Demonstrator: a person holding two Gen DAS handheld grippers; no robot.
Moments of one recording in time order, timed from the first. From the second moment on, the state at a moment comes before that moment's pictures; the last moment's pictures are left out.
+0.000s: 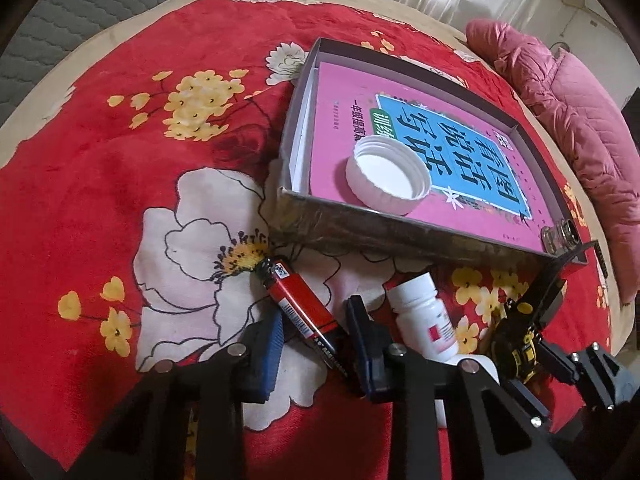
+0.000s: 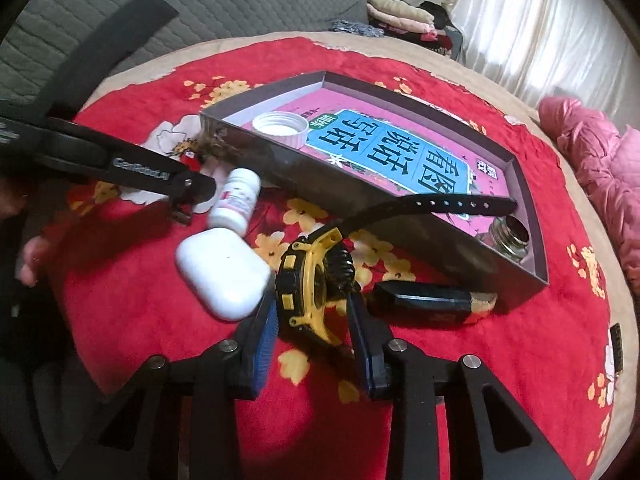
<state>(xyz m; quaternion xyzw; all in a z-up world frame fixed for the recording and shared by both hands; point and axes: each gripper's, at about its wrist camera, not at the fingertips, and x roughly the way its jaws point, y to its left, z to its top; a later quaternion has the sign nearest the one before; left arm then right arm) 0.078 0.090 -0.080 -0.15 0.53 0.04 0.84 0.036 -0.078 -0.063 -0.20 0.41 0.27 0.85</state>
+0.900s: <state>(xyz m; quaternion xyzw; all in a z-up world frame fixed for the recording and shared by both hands) 0.074 0.092 -0.075 -0.18 0.52 0.00 0.83 0.024 -0.107 -0.034 -0.13 0.40 0.27 0.87</state>
